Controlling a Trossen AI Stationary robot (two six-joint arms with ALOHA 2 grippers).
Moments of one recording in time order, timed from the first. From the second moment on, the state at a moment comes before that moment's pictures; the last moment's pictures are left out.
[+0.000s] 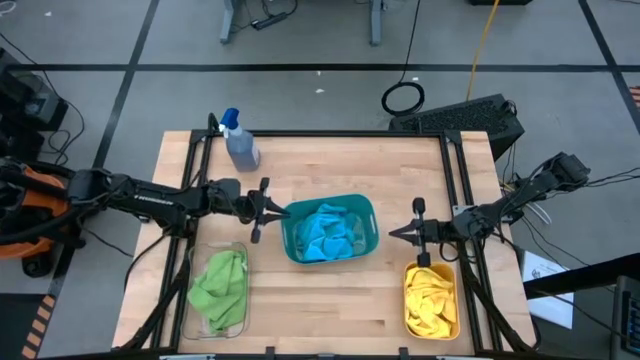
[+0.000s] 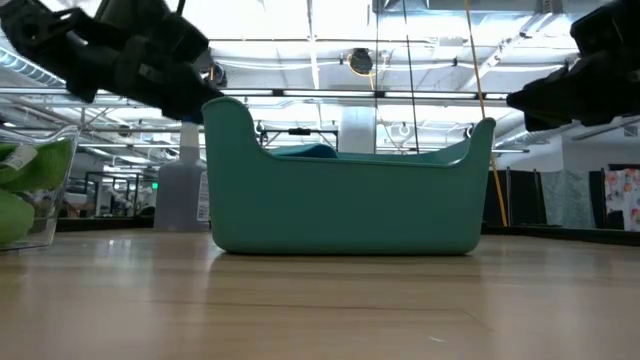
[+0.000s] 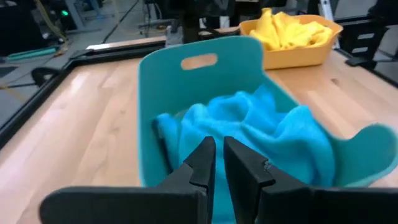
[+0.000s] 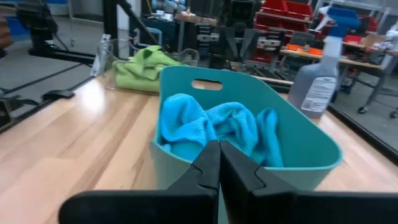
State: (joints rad) left arm 0.09 1.11 0.34 0.49 0.19 0.16; right arm 0.45 0.68 0.01 0.58 0.43 -0.07
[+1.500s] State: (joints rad) left arm -0.23 0.59 0.01 0.46 -0.38 0.03; right arm 0.46 0.48 0.02 0.46 0.50 -0.17
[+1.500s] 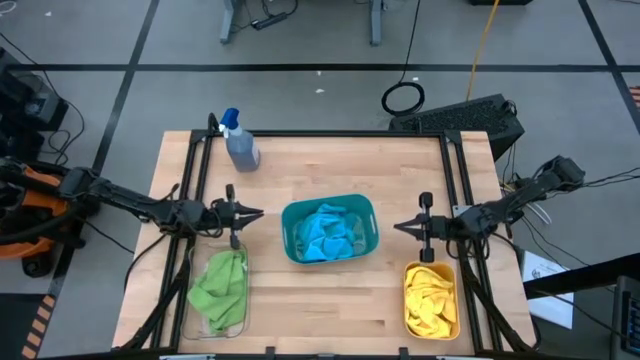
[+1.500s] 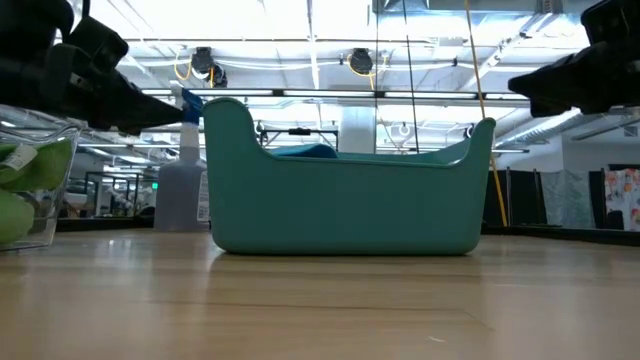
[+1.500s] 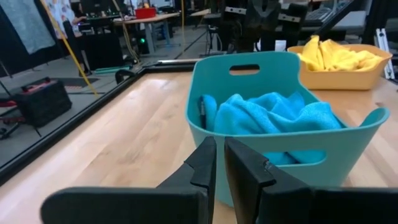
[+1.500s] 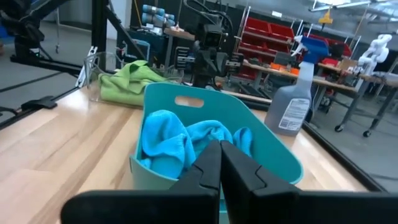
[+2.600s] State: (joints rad) left arm -0.23 0.46 0.01 0.37 -0.40 0.07; right arm 0.09 0.05 0.02 0.02 -0.01 -0.20
